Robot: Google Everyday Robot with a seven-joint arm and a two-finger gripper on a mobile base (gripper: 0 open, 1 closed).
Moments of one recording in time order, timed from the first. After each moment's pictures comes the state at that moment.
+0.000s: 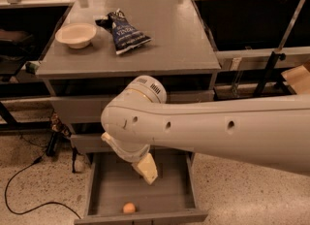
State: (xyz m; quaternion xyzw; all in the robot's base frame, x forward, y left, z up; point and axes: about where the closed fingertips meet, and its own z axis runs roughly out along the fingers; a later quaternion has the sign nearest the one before) arm 0.429 0.079 0.694 -0.93 0.34 -0.05 0.11
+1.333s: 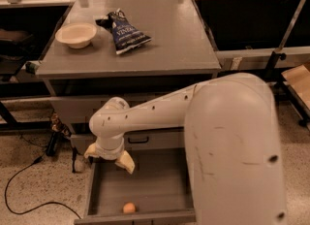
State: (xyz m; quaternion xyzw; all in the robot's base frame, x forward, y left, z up) arm 0.509 0.174 0.513 -0.98 0.14 0.03 0.10
